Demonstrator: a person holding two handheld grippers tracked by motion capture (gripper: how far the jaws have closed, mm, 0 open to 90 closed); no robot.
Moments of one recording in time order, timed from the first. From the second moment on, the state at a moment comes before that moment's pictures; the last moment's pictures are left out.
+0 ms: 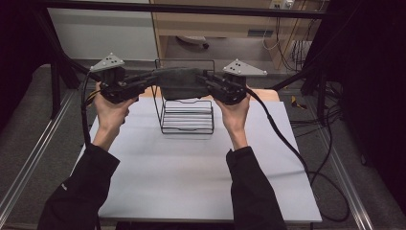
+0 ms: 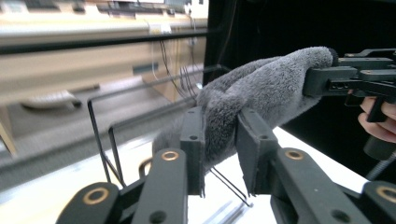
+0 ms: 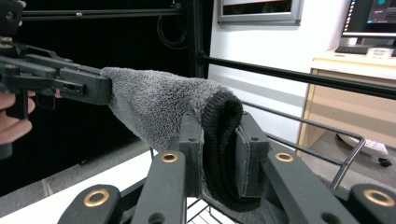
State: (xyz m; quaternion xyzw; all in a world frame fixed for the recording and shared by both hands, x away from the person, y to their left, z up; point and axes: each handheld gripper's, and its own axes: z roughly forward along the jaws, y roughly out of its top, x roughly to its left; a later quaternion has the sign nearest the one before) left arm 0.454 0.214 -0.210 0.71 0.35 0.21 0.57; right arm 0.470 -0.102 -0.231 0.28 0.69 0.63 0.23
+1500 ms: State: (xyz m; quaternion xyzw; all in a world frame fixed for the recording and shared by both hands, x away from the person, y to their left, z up) left arm 0.460 0.185 -0.234 0.79 0.35 0.18 0.48; right arm 0.444 -0.120 -0.235 0.27 0.72 0.61 0.19
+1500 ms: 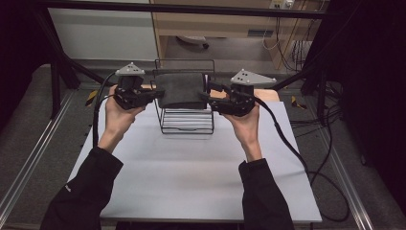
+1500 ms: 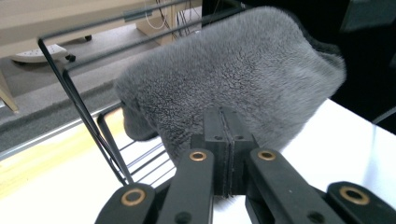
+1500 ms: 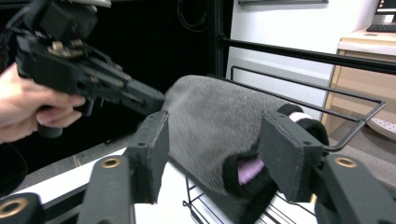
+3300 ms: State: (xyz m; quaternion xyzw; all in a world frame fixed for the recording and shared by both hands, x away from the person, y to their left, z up) left arm 0.412 0.231 -0.351 0.80 0.37 0.17 0.44; right arm 0.419 -0.179 -0.318 0.35 0.76 0.54 0.12
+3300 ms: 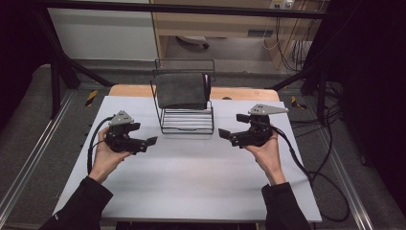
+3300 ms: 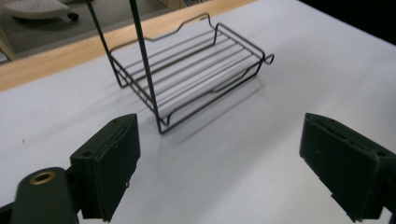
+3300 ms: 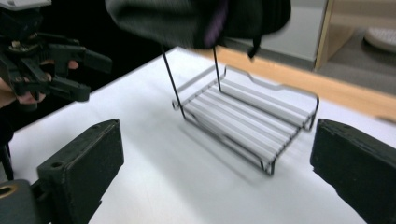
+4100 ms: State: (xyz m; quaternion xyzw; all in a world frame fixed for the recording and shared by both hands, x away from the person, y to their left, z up) left arm 0.372 0.278 -0.437 0.81 0.39 0.14 0.42; right arm 0.378 -0.250 -0.437 0.38 0.78 0.48 0.10
